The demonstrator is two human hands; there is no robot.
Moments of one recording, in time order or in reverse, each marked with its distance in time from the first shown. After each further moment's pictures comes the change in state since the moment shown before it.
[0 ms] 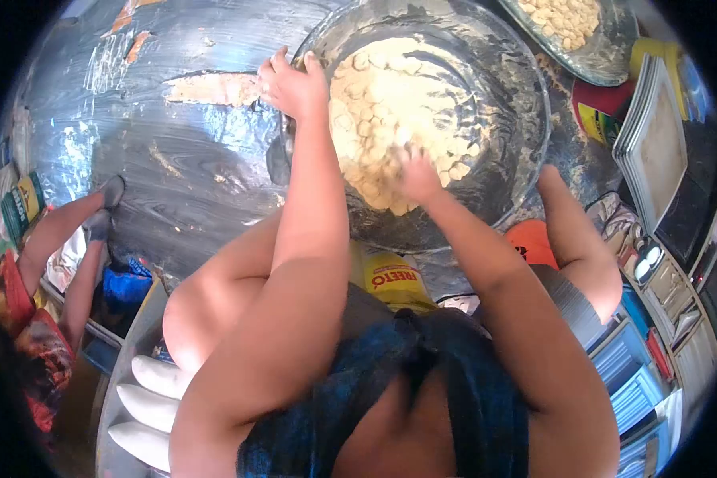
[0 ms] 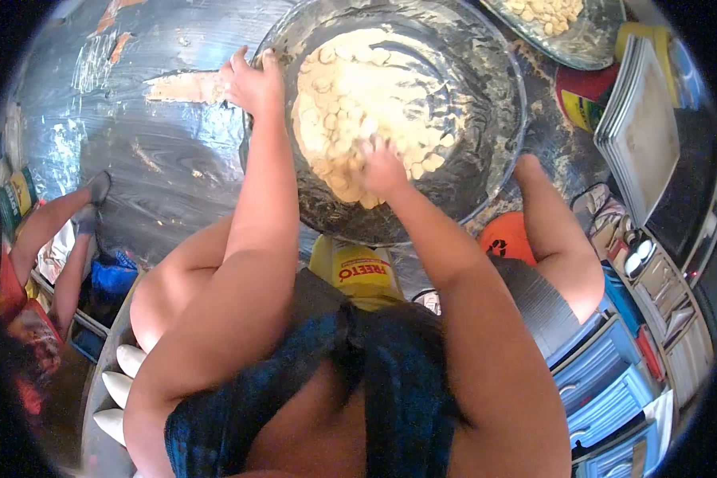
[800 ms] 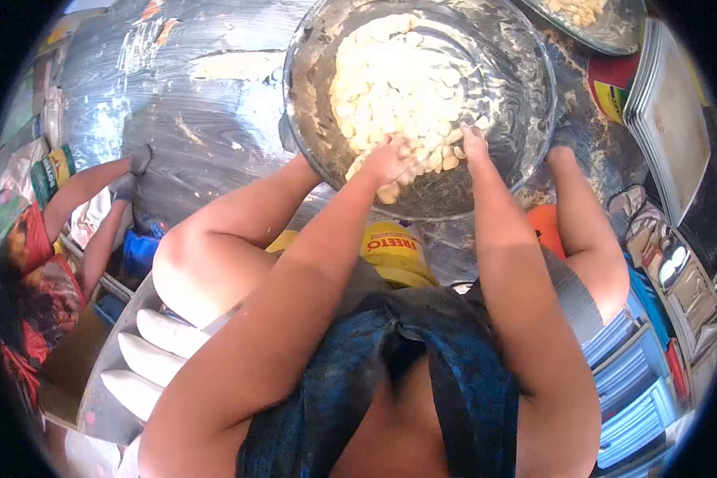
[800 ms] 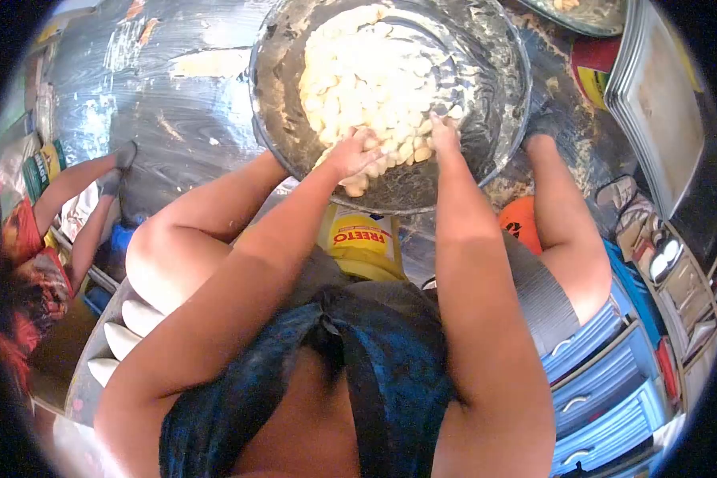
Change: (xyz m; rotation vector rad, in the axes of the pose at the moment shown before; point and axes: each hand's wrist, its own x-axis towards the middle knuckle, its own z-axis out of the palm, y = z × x) left_hand -0.198 -0.053 -0.010 0.367 -1.160 0.264; right_hand 0.023 0.167 0.073 0.984 0.361 0.583
